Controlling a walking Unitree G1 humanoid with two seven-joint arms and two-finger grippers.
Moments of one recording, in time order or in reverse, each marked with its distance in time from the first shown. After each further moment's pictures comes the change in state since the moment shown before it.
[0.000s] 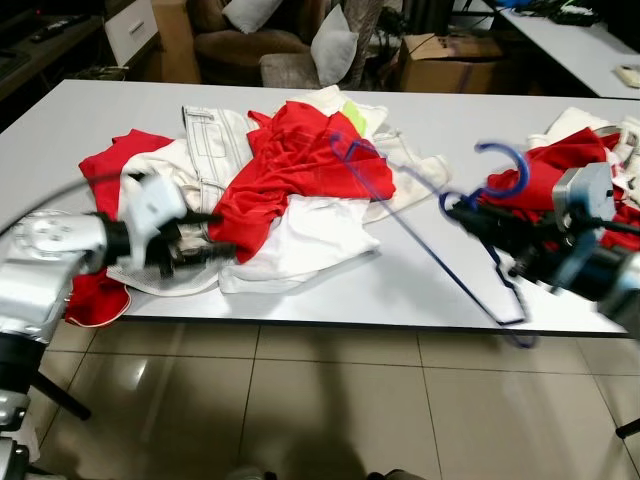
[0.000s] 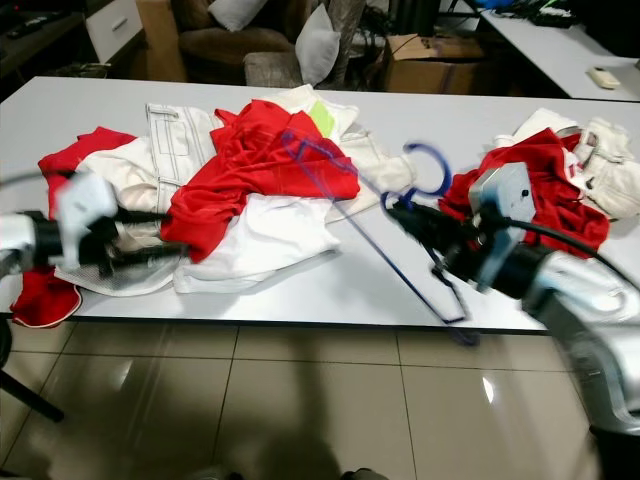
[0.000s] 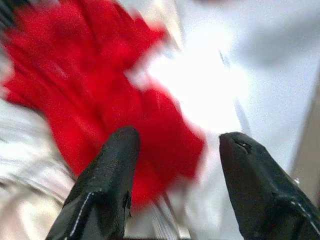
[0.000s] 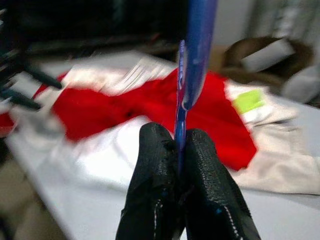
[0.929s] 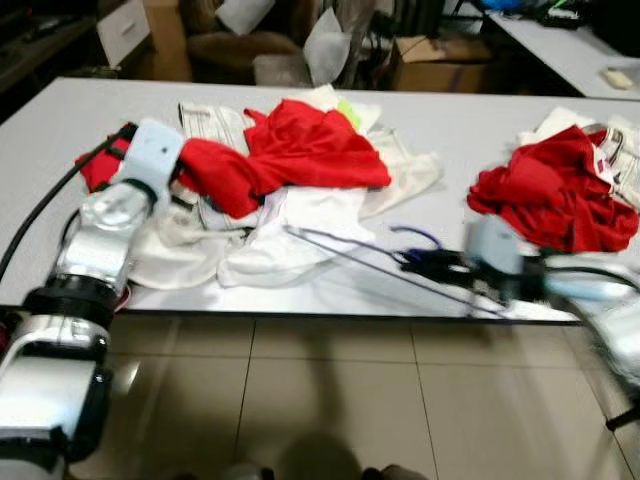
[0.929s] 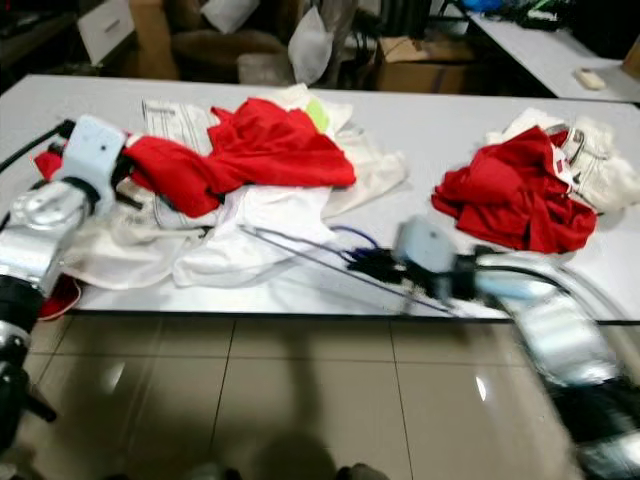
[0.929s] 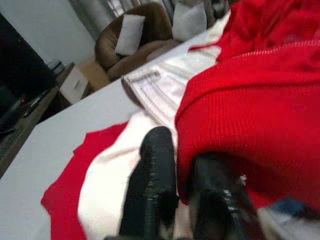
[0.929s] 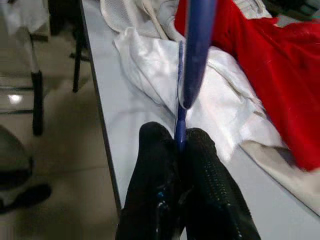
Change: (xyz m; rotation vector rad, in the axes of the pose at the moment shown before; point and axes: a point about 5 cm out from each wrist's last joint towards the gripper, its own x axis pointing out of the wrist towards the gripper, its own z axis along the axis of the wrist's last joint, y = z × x) left arm 0.034 0.057 -0.025 -0.014 0.194 0.797; right arm 0.020 -0.002 -0.035 -0.437 0.262 0.433
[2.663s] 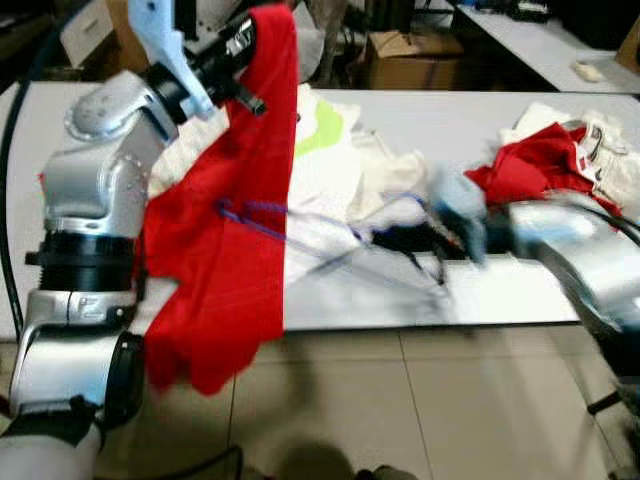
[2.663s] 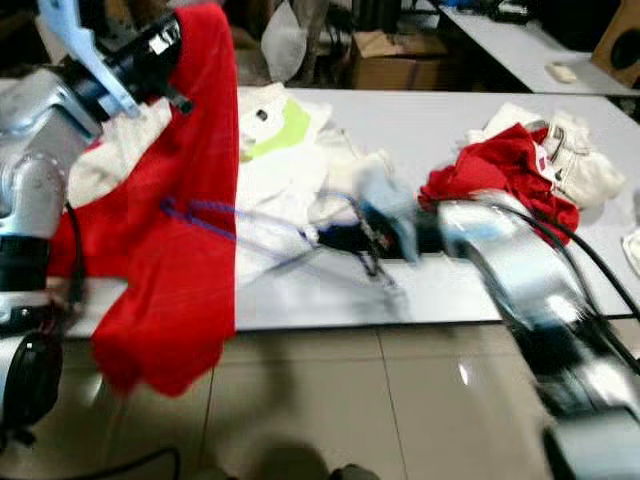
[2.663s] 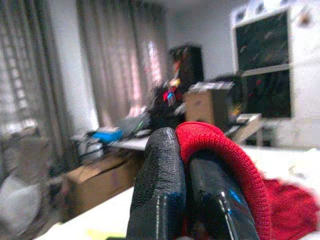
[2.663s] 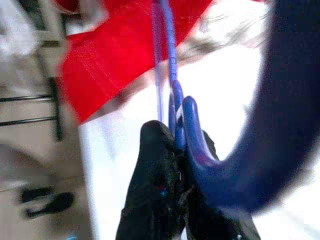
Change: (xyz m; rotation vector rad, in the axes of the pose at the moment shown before) left arm -0.048 -0.013 0.170 -0.381 -0.752 -0.557; right arm 0.054 -0.035 0.048 0.085 0.031 0.108
